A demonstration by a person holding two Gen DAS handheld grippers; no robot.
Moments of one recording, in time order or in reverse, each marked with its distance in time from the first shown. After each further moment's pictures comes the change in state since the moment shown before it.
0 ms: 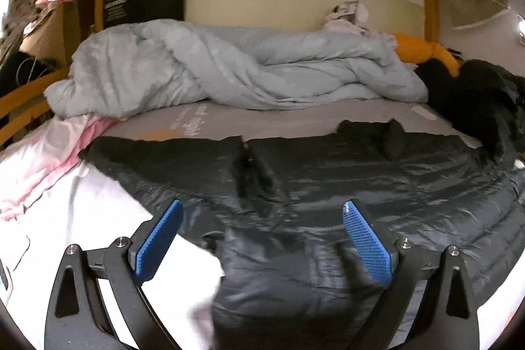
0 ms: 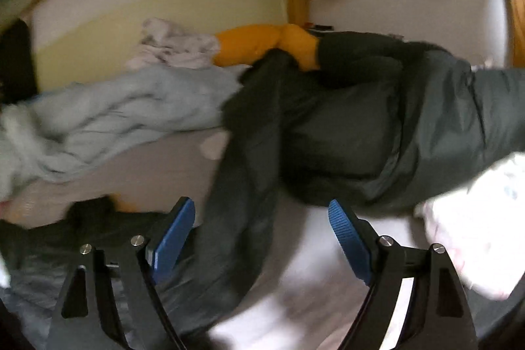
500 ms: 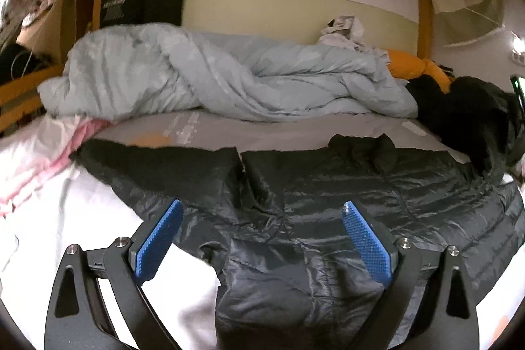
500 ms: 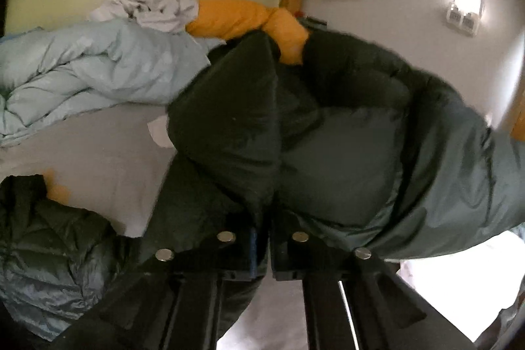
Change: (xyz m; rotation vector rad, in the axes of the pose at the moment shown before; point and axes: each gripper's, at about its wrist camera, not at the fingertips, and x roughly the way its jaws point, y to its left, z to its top) left arm -0.010 0.005 0.004 -0.013 -0.056 -0.072; right arm 0.036 0.029 0.026 -0.162 0.042 -0.091
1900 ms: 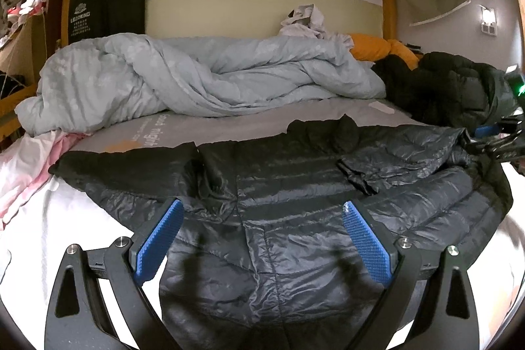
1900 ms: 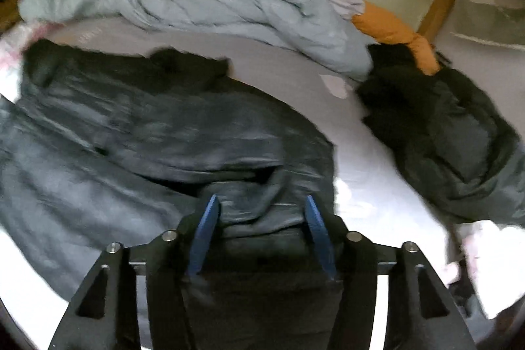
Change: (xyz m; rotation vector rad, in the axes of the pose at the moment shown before) left arm -0.011 -0.040 -0.012 0.095 0.031 -0.093; right arm -0.131 0.168 -0.141 -0.352 0.079 0.384
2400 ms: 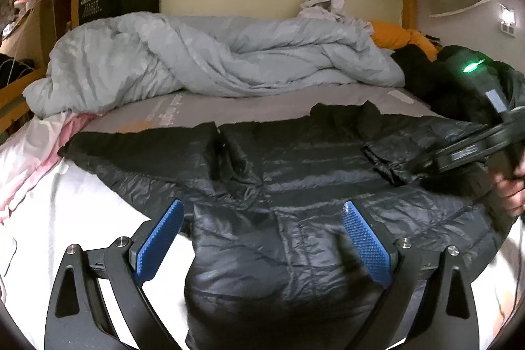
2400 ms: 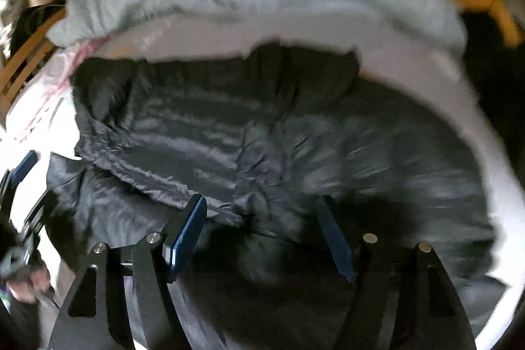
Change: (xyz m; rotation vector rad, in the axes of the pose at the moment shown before) left arm 0.015 0.025 -0.003 -0.037 0.091 0.052; right arm 0.100 0.121 0.072 0.119 0.280 0.308
